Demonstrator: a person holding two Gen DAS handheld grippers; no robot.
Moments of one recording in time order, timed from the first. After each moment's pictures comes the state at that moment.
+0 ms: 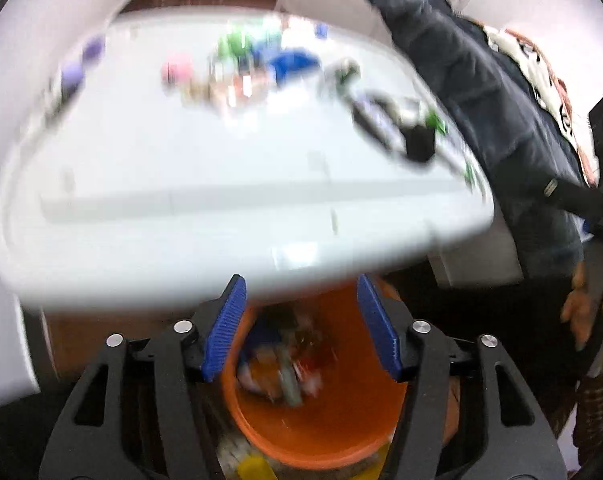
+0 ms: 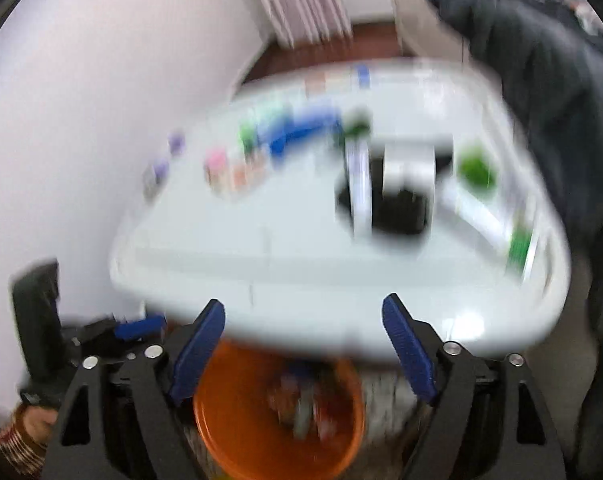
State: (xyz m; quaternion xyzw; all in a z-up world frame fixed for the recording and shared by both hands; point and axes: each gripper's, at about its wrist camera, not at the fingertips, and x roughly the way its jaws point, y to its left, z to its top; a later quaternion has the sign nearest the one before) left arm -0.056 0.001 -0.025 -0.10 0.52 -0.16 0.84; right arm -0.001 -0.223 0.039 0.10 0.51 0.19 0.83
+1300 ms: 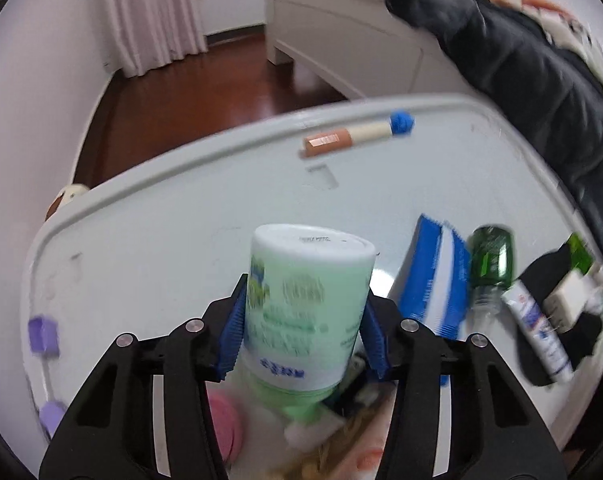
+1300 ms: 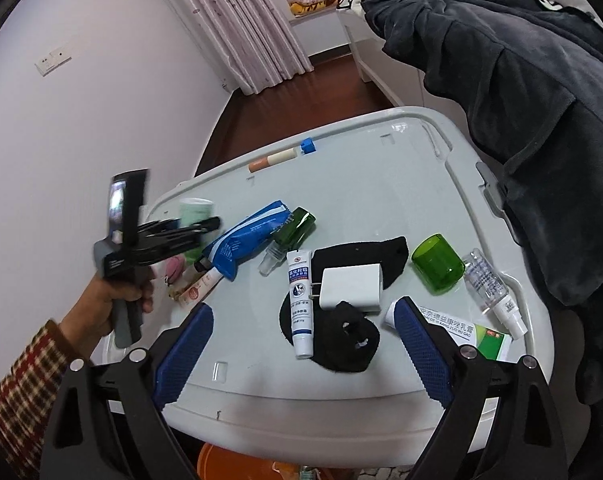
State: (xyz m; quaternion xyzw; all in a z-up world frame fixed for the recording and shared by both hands) left arm 0.207 0.010 -0.044 0.05 0.47 -0.14 0.87; right arm 0.078 -0.285 0.021 0.18 0.49 0.14 0.84
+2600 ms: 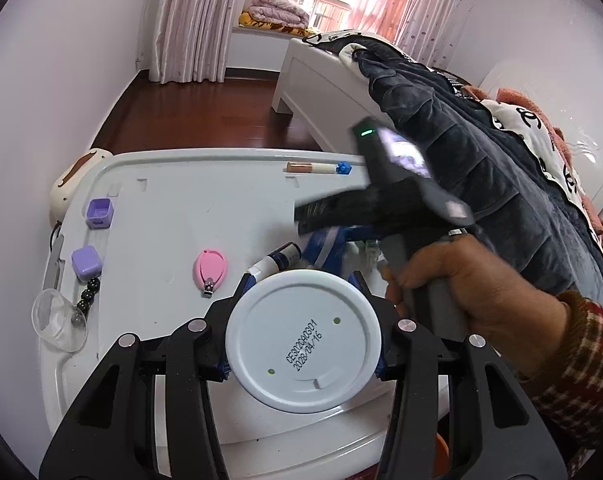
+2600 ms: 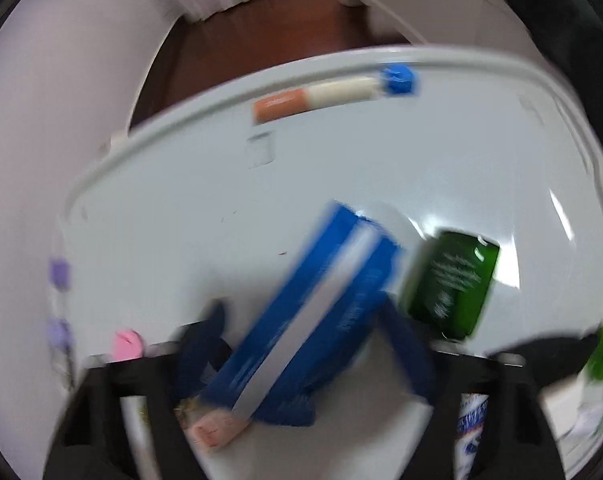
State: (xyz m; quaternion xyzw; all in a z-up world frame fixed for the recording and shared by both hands) left arm 0.049 0.044 0.026 -0.09 0.39 -0.16 0.90; right arm 0.251 -0.097 -0.071 0.09 0.62 0.07 0.78
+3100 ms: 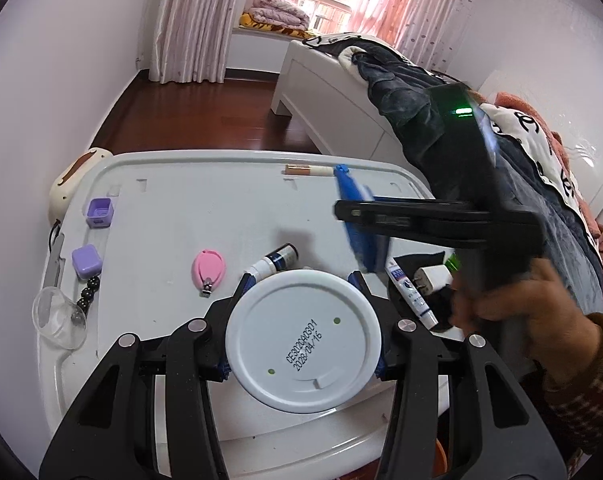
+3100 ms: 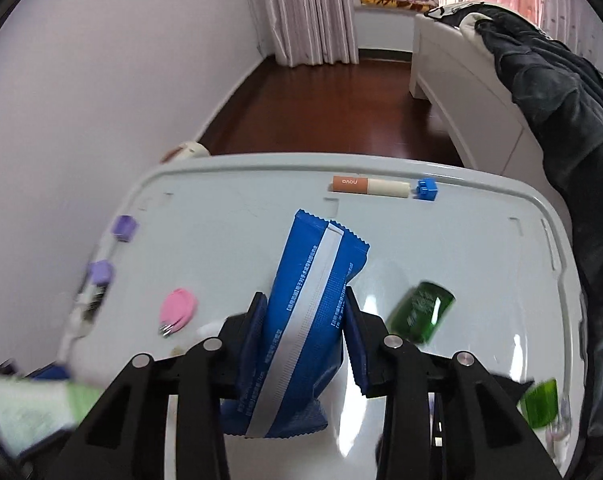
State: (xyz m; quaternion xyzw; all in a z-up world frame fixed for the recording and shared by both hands) left arm 0.045 0.042 0.030 -0.09 0.39 -0.16 0.90; right arm 0.176 -0.108 0.018 0.03 0.49 0.17 0.85
